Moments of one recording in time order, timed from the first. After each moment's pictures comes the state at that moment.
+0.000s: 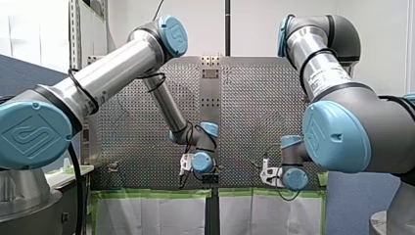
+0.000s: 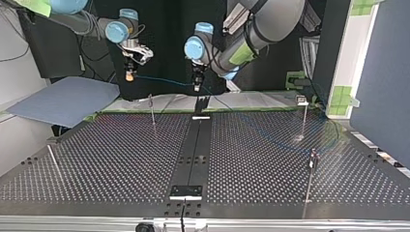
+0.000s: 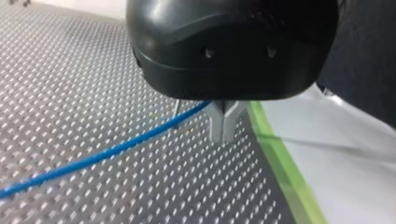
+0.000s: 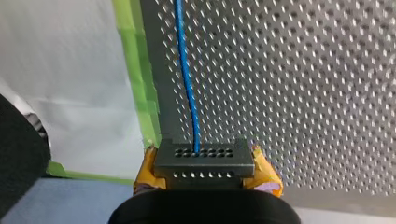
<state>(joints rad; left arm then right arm) -0.68 -2.47 -1.61 -2.49 -2.03 -1.60 1.83 -0.72 2.02 -1.05 1.64 1.66</state>
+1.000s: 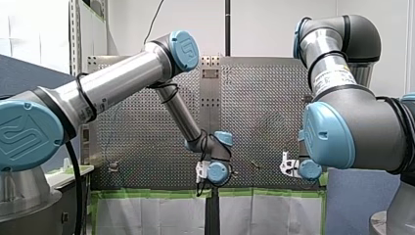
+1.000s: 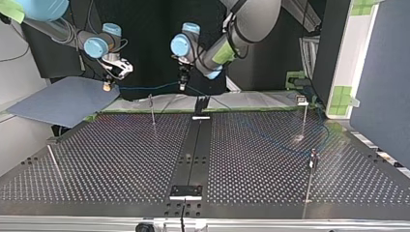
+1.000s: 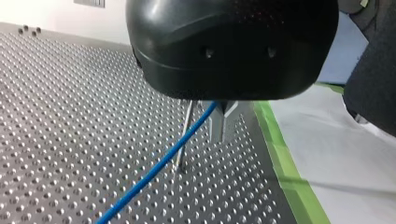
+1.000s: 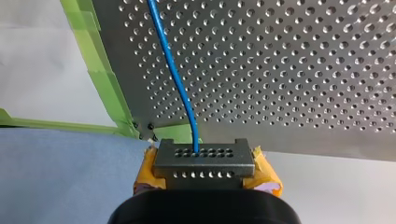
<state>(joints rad) -0.76 -2.59 -1.45 -2.46 -2.06 -1.65 1.68 -0.72 1.88 -0.93 1.63 1.62</state>
